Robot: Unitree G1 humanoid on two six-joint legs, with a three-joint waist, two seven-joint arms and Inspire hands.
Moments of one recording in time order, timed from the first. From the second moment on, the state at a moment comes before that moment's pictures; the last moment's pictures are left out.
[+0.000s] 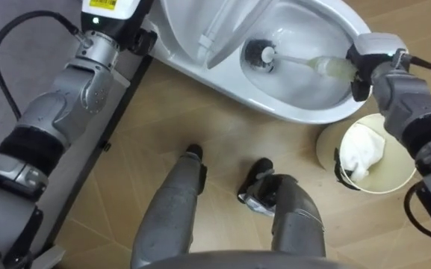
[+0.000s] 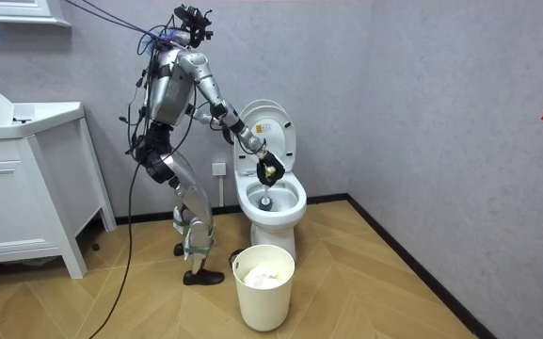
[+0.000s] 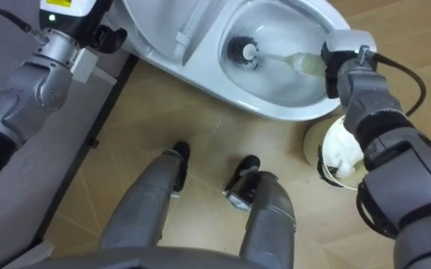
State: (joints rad) left arm -0.50 0.57 -0.47 0.51 0.76 -0.16 0.44; right arm -0.66 -0.56 0.66 0.97 -0.78 0.11 -0.01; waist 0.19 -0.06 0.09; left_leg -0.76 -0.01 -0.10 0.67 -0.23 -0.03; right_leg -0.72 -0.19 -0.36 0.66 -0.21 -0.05
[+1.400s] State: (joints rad) left arm -0.47 0.61 -0.49 0.49 0.76 -0.12 0.44; right arm -0.67 -0.53 0.52 1.11 -0.40 0.11 -0.01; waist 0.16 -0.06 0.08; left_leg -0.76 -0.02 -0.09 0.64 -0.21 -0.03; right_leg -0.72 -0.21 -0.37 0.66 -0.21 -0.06
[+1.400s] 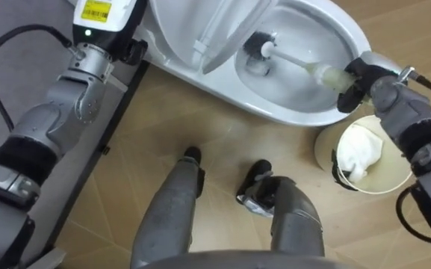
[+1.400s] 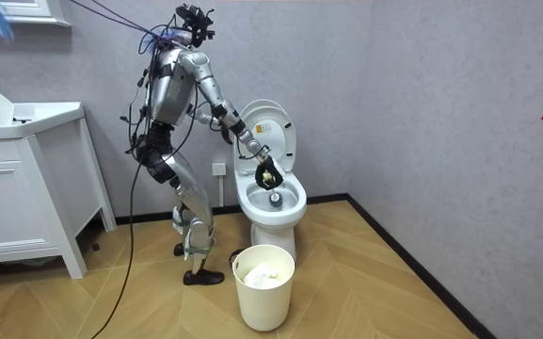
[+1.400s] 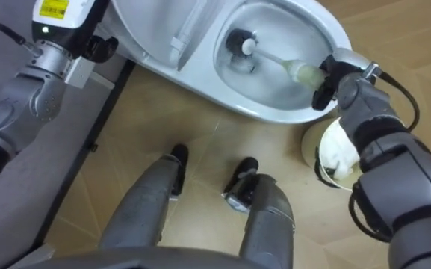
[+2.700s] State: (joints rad) left arm -0.38 0.62 -0.49 0.50 0.72 -0.16 0.43; right arm -0.59 -0.55 0.62 0.91 -0.67 0.17 0.15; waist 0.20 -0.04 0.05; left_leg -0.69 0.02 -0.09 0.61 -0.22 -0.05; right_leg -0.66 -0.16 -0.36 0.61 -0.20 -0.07
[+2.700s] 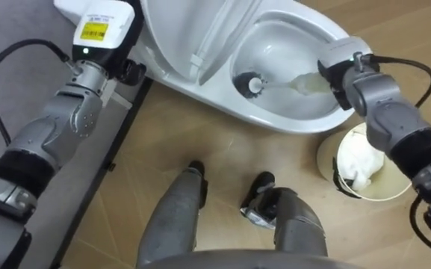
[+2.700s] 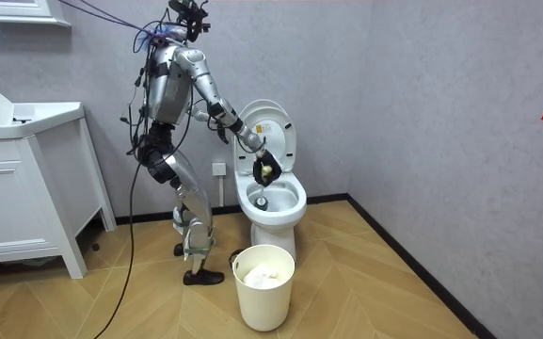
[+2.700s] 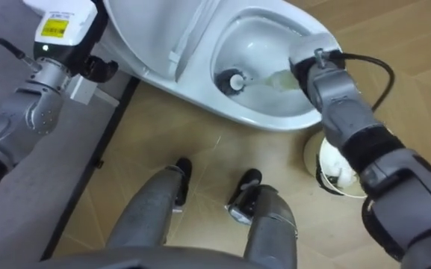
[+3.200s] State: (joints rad) left arm -0.45 0.61 -0.47 0.46 0.76 -0.13 0.46; right arm -0.65 -0.54 0.44 1.09 -0.41 0.08 -0.03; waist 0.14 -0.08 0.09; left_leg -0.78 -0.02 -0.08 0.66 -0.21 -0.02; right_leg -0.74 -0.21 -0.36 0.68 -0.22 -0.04
